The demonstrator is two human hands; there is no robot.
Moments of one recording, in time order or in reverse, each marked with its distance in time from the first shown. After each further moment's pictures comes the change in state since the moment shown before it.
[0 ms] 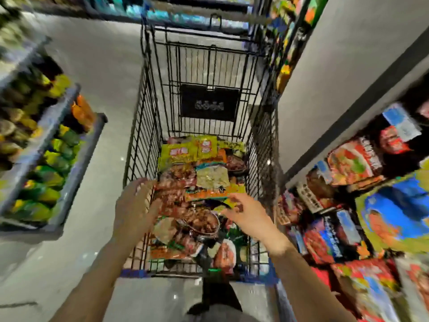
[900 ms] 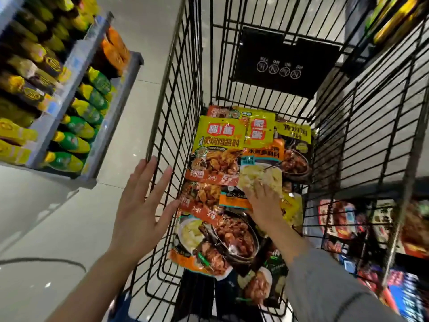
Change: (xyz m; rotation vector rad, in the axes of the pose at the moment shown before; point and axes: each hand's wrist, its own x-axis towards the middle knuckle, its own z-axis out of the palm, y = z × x) left_hand 0.090 -0.060 0.038 0.109 0.099 0.106; right_hand 0.265 0.107 0.110 -0.940 -0.299 -0.069
